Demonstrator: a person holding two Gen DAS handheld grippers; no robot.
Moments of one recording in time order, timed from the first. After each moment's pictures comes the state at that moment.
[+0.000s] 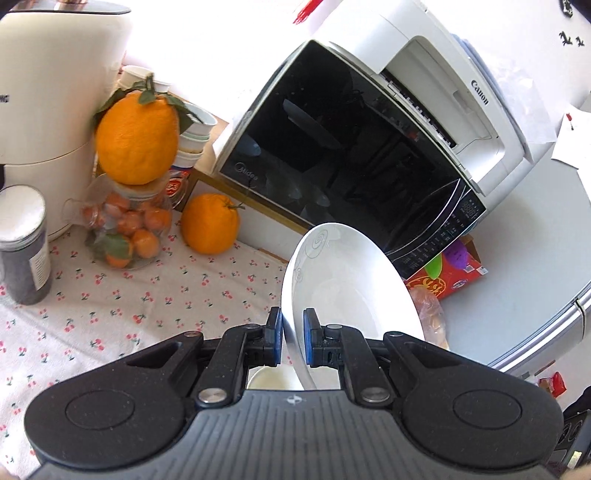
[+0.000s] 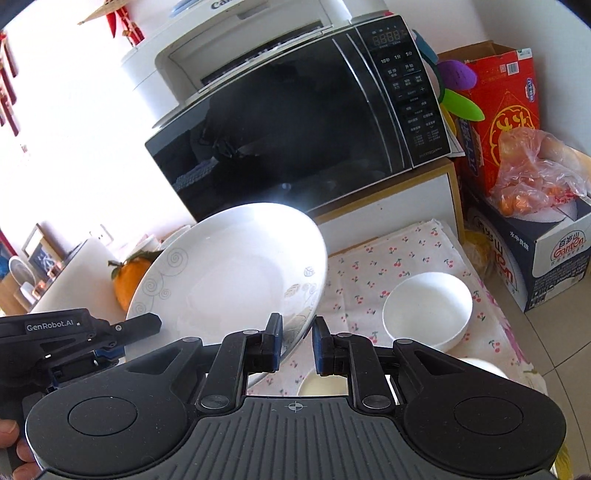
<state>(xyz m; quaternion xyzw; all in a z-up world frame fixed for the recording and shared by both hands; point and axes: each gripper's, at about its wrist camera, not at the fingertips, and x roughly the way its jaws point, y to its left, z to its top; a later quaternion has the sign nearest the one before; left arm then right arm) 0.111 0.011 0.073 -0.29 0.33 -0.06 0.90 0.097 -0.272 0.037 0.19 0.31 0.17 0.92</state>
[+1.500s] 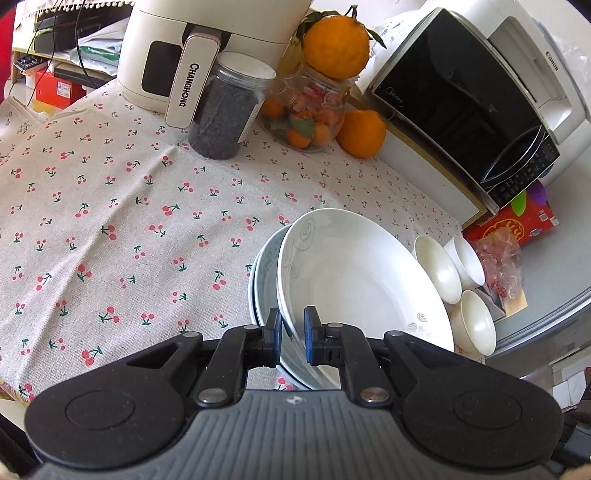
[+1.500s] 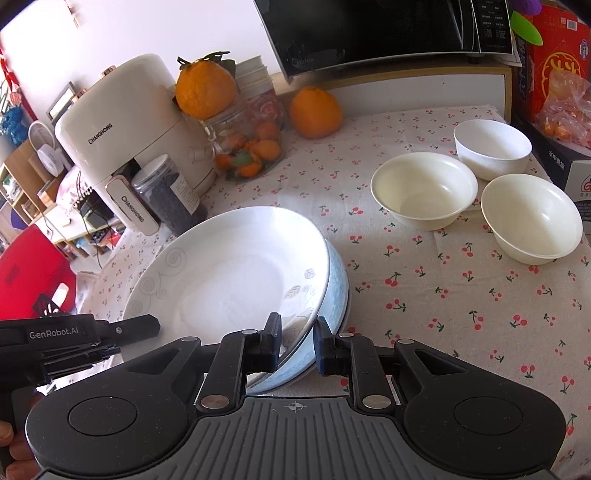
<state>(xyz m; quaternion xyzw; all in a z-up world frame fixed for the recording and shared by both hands) -0.032 0.081 -0.022 -0.27 0.41 0.03 0.87 -0.017 -0.181 -0.047 0.08 0.42 0.23 0.87</state>
